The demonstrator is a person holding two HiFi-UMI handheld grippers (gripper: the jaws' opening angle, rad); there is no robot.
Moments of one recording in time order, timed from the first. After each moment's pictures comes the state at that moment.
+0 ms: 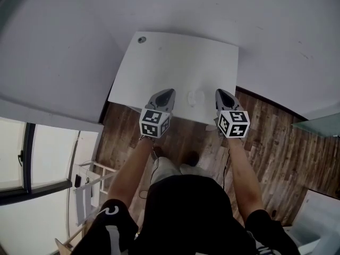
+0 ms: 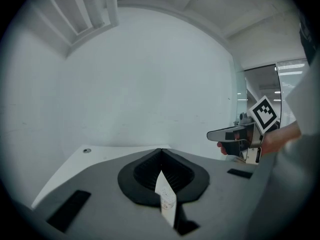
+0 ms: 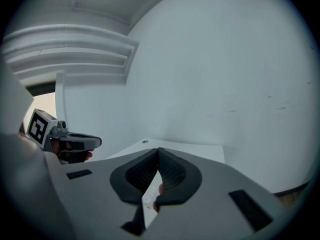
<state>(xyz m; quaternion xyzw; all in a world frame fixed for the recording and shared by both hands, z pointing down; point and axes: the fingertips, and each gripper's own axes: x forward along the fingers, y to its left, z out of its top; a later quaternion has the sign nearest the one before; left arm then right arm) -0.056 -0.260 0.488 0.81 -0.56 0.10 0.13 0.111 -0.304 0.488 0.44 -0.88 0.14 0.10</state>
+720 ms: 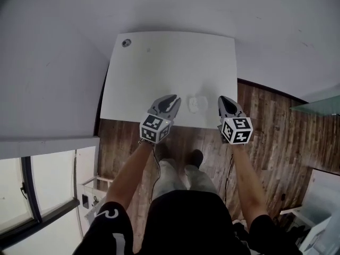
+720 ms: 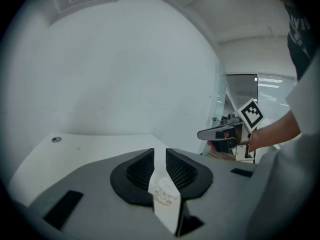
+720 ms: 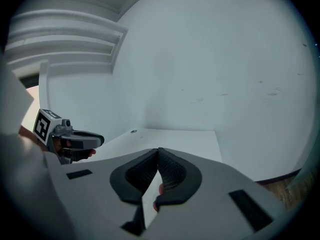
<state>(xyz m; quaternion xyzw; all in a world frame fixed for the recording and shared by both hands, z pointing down) -0.063 -0.306 0.573 0.88 -0.43 0.11 0.16 0.101 -0.329 0.569 0.49 -0.85 0.17 0.14</state>
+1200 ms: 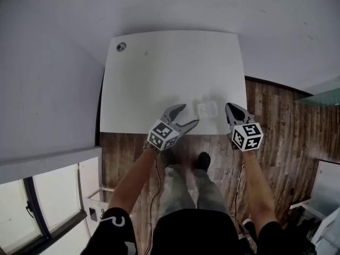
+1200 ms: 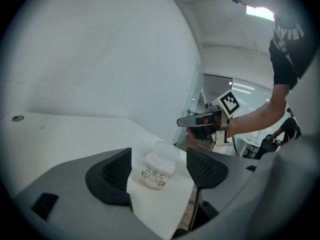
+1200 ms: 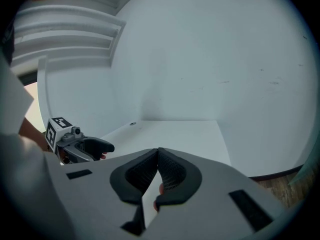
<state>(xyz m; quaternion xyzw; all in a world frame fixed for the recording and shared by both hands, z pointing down) -0.031 -0.295 0.665 0.94 -0.26 0.12 0.19 0.098 -0.333 0.630 0.48 -0.84 0.19 0.16</state>
